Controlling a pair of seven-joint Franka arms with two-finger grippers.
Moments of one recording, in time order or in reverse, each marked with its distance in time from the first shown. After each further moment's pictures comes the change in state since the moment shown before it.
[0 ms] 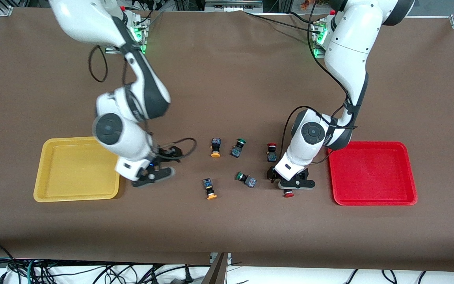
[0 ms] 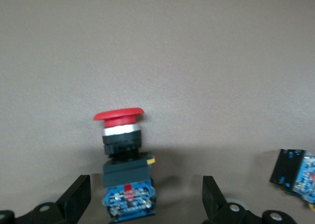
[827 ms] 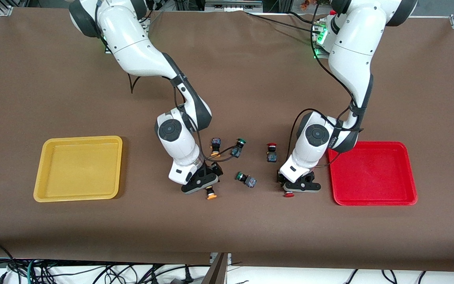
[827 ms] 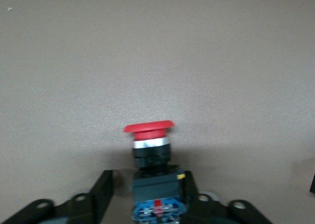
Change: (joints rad) left arm 0.019 0.005 0.012 0.000 0.039 0.000 0.014; right arm 0.111 0.262 -0.006 0.073 -0.001 0.460 0.032
